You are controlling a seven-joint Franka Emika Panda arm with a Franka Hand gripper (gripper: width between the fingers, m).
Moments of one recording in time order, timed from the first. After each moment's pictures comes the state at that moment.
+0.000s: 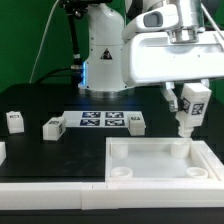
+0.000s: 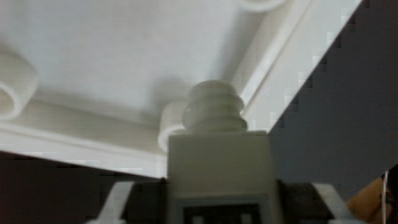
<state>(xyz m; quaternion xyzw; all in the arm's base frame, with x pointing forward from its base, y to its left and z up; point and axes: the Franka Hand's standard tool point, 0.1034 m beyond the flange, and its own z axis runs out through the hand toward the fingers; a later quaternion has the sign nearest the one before) 0.574 0.116 0.108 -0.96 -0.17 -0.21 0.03</state>
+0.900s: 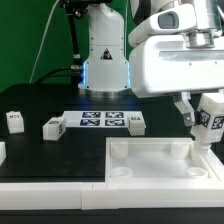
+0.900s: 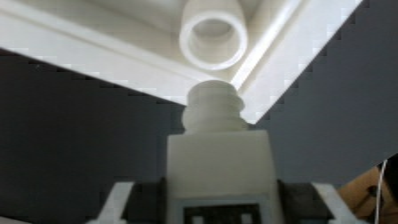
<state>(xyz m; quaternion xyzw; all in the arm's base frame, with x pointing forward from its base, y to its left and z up) 0.624 0.121 0.106 -0.95 -0.21 -0.23 0.02</state>
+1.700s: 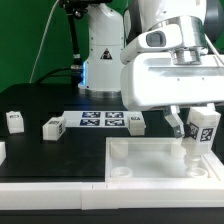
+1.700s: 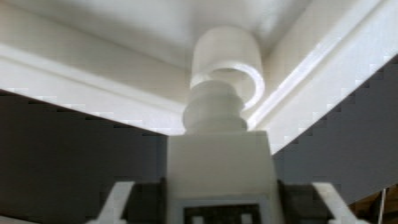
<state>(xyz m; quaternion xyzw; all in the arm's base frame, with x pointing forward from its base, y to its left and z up) 0.613 0.112 0.081 -0.94 -0.21 -0.27 0.02</state>
